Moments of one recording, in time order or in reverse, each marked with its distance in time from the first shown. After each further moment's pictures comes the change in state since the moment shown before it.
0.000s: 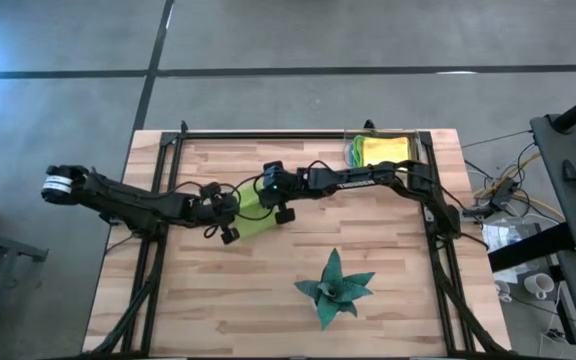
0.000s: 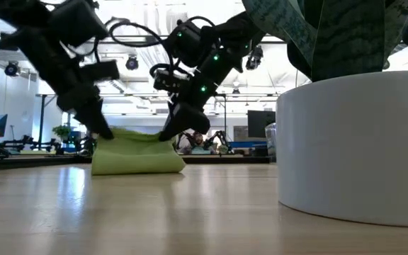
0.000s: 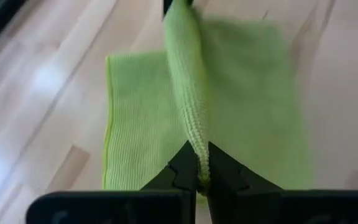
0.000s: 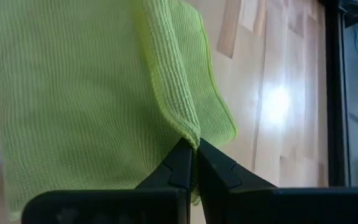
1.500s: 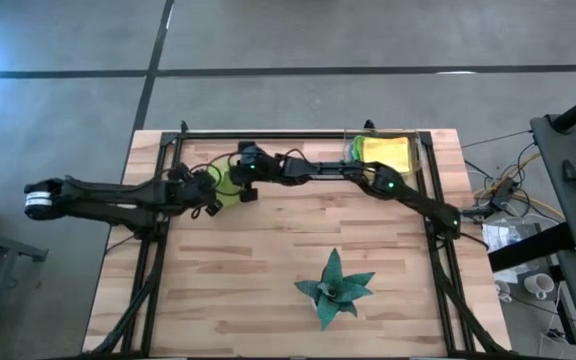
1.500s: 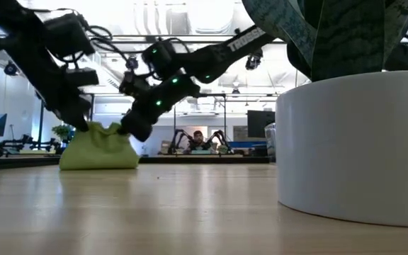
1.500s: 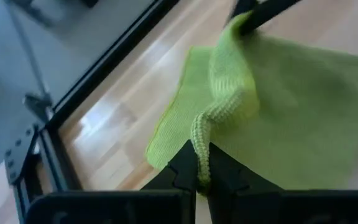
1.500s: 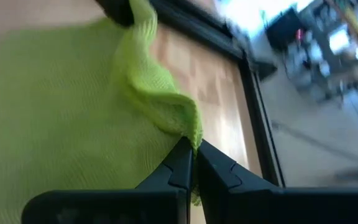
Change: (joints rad) left arm 0.249 -0.238 -0.088 -0.231 -0.282 -0.008; right arm -0.092 0.375 0.522 0.172 -0.016 -0.003
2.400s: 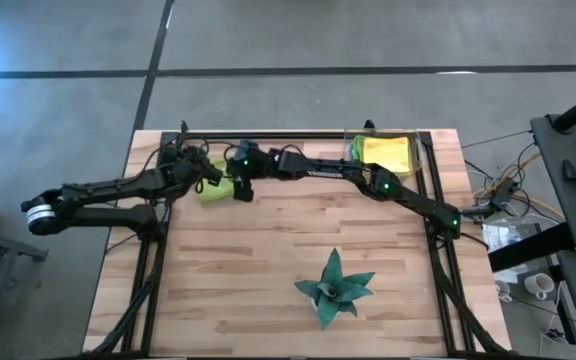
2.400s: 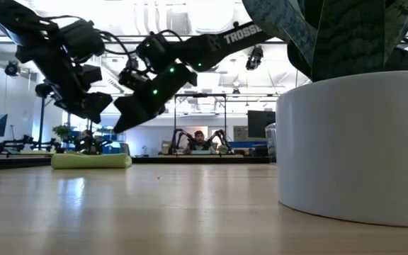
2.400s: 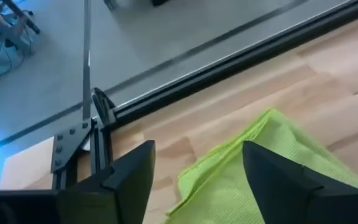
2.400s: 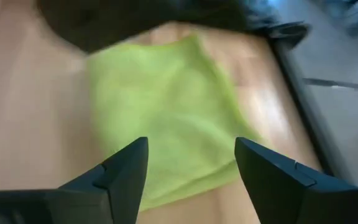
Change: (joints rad) left arm 0.313 0.011 0.026 0.211 -0.049 0.011; right arm 0.004 0.055 0.214 -0.283 -0.052 0.293
